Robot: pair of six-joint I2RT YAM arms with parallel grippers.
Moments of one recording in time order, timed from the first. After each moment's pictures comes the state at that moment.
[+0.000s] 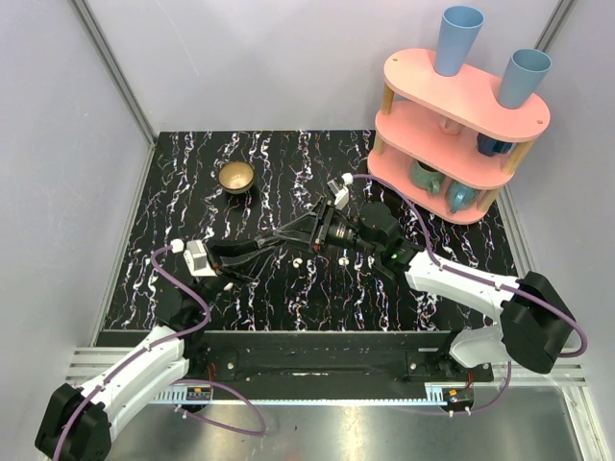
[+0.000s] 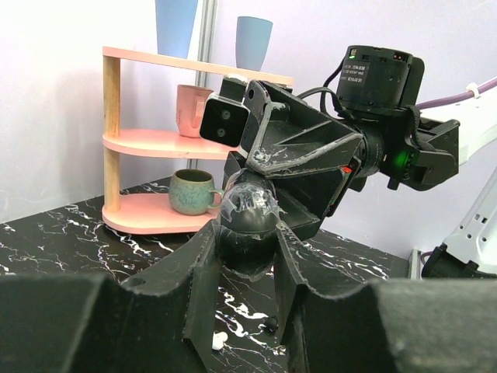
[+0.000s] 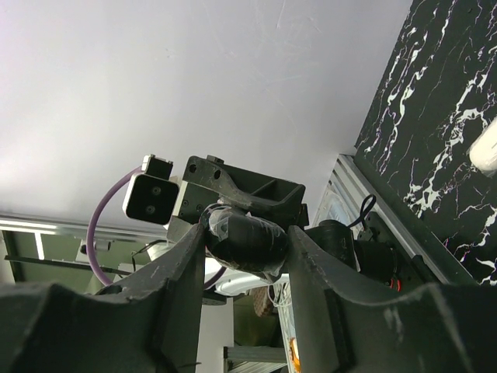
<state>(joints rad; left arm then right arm) -0.52 0.62 0.10 1.06 0.41 -0.42 0.85 1.36 0.84 0.55 -0.41 1.35</state>
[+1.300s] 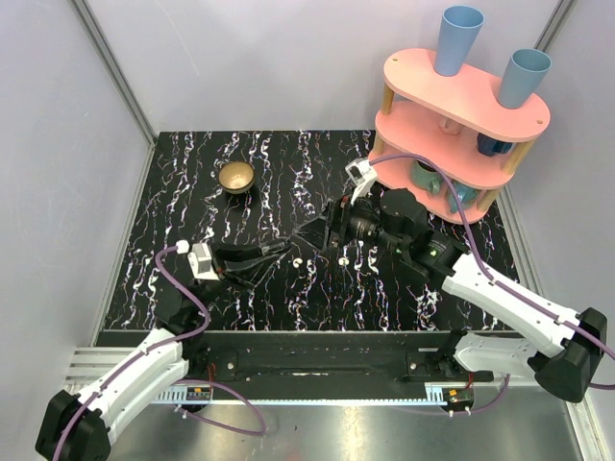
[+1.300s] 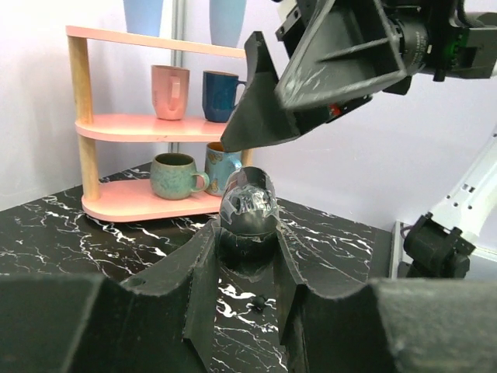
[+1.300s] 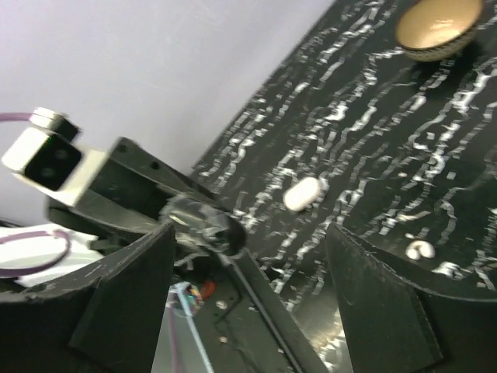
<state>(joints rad) -0.52 0.57 0.11 0.97 0.47 -0.40 0.86 1.14 1.04 -0.01 -0.22 0.64</state>
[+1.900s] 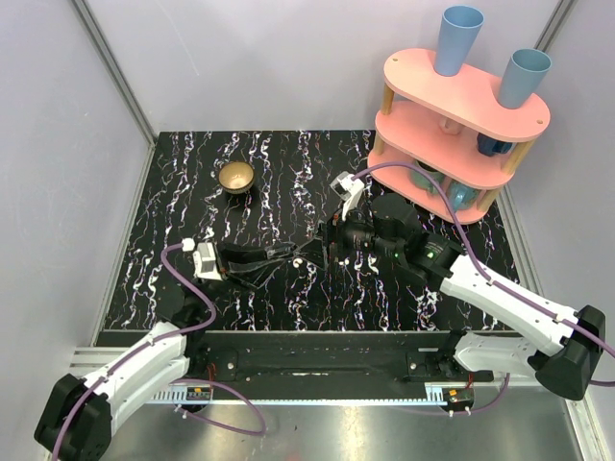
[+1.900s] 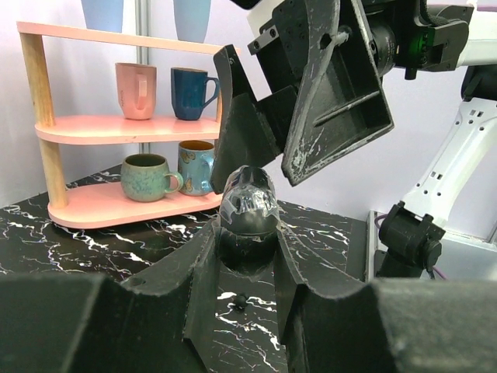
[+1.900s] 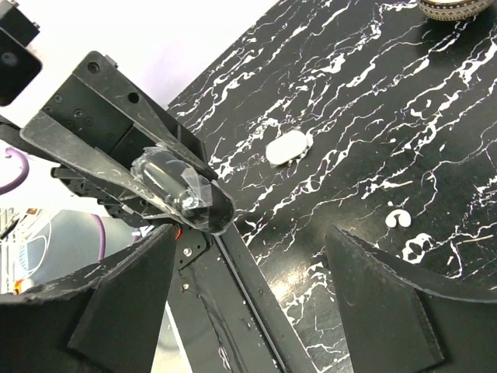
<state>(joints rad) -0.52 0.67 0.11 1.11 0.57 -0.45 0.88 1.14 1.05 -0.17 -0.28 0.42</state>
